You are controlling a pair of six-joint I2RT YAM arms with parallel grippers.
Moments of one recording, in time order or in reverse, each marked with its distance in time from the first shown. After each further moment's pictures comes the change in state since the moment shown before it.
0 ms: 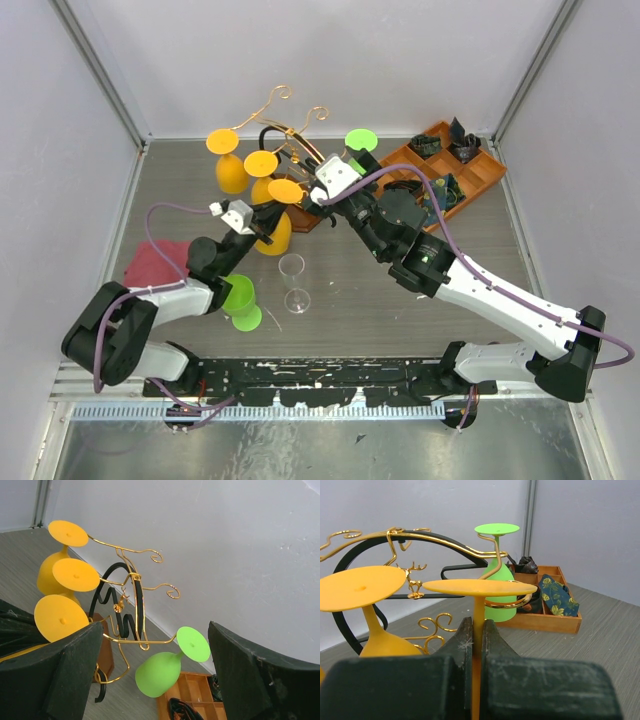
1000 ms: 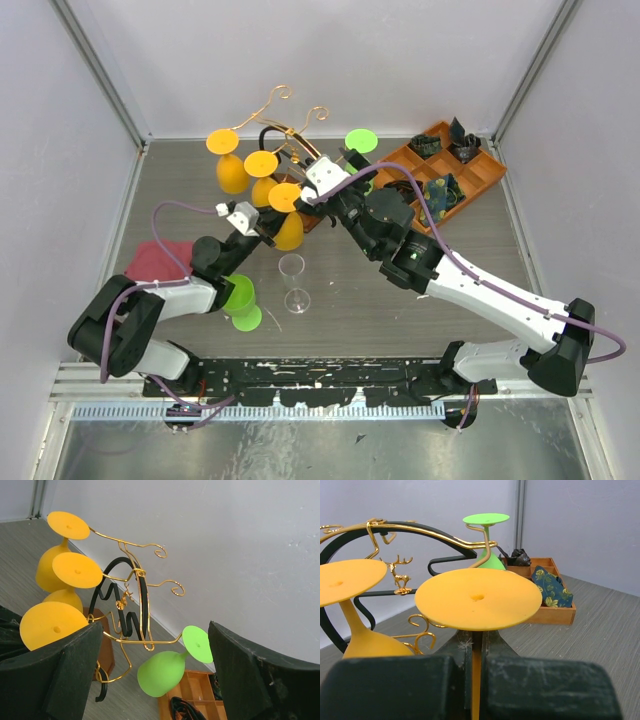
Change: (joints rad) left arm -0.006 0.055 0.004 0.031 0.045 0.011; right arm 0.000 0.051 0.001 0.022 0.011 -0.010
